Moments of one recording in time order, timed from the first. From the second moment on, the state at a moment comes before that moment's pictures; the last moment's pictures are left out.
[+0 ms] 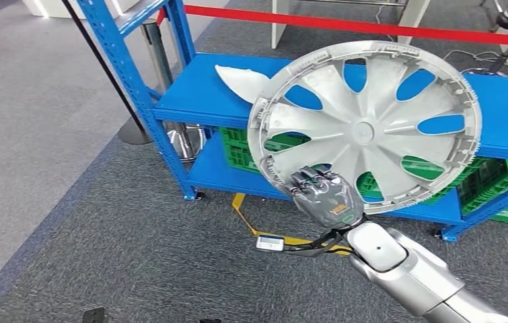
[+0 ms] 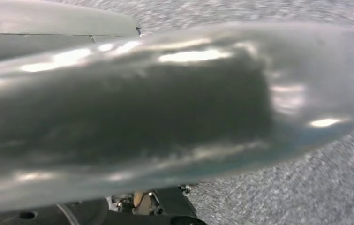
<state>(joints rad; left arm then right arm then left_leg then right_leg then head) -0.11 -0.18 1.07 -0.22 -0.75 0.22 -0.41 -0.40 -0.25 0.64 -1.33 1.57 -0.69 0.16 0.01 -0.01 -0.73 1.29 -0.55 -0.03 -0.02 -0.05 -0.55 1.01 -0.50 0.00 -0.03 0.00</state>
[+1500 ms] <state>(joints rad) -0.11 -0.16 1.06 -0.22 -0.79 0.22 -0.40 -0.50 -0.32 0.87 -1.27 1.57 -0.69 0.31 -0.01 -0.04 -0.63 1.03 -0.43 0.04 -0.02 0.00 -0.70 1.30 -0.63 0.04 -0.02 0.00</state>
